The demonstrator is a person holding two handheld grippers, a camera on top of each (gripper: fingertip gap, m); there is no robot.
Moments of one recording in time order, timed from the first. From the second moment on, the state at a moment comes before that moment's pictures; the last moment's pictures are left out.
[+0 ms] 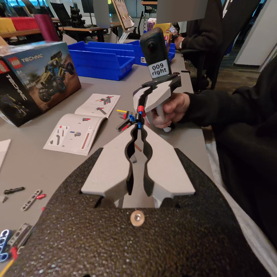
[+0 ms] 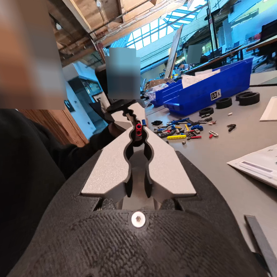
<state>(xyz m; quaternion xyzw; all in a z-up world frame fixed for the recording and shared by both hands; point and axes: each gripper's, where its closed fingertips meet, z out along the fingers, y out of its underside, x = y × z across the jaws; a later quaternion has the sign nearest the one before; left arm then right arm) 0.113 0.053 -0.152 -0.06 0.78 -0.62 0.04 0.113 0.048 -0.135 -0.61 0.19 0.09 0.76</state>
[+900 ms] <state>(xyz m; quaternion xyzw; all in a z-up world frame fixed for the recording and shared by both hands) 0.102 0.052 -0.154 0.02 0.80 -0.58 0.11 0.099 0.045 -0.142 -0.65 0.16 0.12 0.73</state>
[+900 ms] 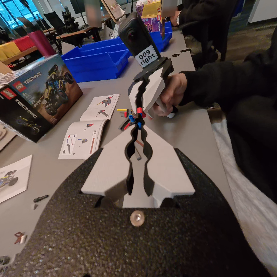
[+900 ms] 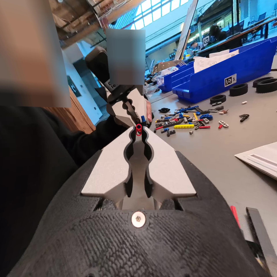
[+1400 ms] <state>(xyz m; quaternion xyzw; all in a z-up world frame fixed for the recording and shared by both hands) 0.100 0.052 -0.152 -0.05 0.78 -0.62 -0.01 0.101 0.046 -0.144 -0.67 0.14 0.06 0.73</state>
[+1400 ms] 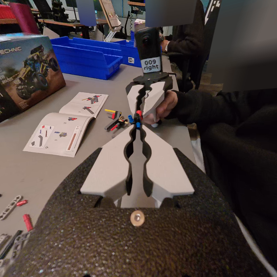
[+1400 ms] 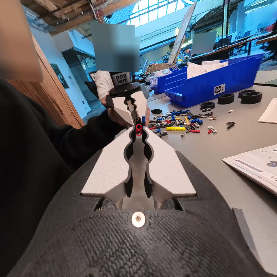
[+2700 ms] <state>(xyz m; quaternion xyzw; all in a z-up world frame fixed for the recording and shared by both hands) 0.094 0.054 -0.166 0.02 0.84 -0.54 0.08 0.093 0.048 -0.165 -0.81 0.07 -0.08 0.58</state>
